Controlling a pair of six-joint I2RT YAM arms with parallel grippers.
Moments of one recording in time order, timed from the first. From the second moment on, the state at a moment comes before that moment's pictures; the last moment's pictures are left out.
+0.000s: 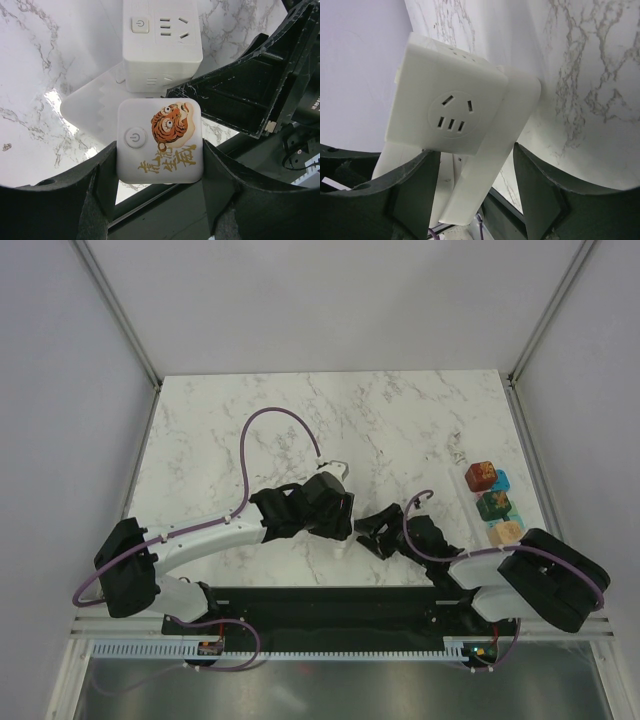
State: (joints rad) left arm -1.04 1.41 1.03 -0.50 -0.15 -0.65; right arm 0.77 1.33 0.12 0.82 -0.02 1.50
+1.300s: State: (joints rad) left arm -1.07 1.40 1.04 -0.65 -0.30 -0.62; right arm 0.82 1.78 0.23 1.22 -0.07 1.39
